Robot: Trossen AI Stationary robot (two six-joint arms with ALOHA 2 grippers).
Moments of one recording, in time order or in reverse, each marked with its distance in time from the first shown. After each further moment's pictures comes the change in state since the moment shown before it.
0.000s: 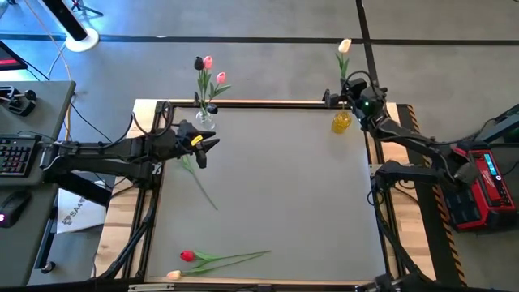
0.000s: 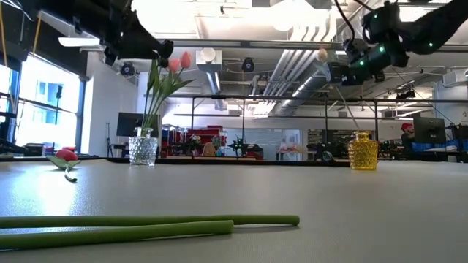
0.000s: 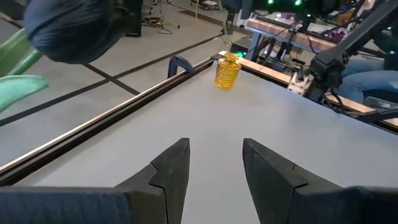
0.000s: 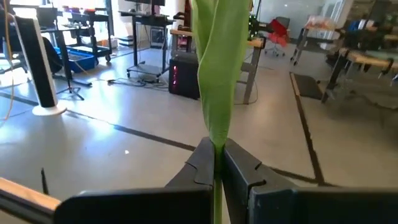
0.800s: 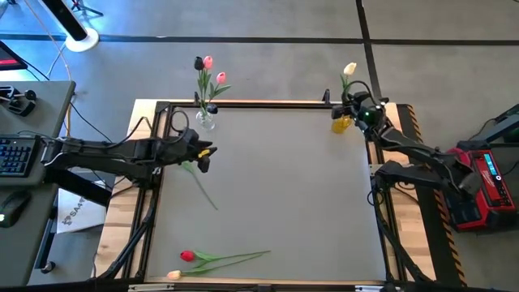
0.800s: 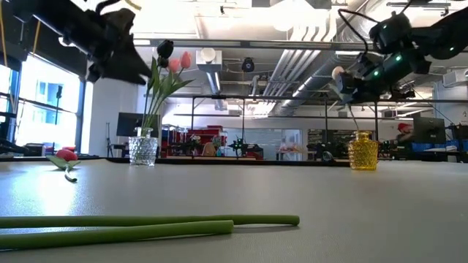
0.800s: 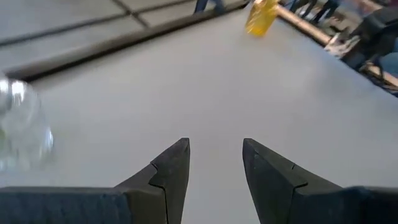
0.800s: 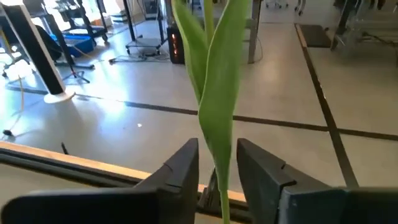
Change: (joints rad) left arm -0.056 0.056 0.000 -0.226 -0.065 -0.294; right arm 0.004 -0.135 -0.129 -0.169 0.005 0.213
